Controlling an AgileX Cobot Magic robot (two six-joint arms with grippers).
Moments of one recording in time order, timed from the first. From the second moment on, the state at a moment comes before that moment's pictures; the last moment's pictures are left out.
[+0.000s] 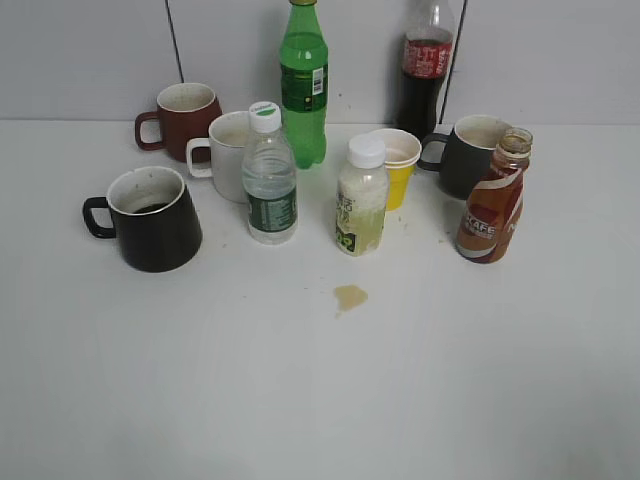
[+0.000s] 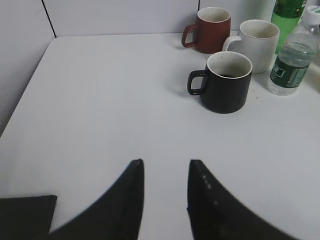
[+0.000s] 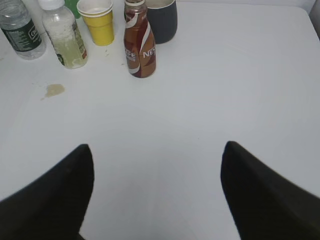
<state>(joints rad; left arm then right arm) -0.03 -0.01 -0.54 0.00 1.05 -0.02 0.09 -0.01 -0.51 0.09 1.04 -0.05</state>
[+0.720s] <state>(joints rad) -0.03 -0.01 -0.54 0.00 1.05 -0.02 0.09 -0.01 -0.51 0.09 1.04 -0.05</state>
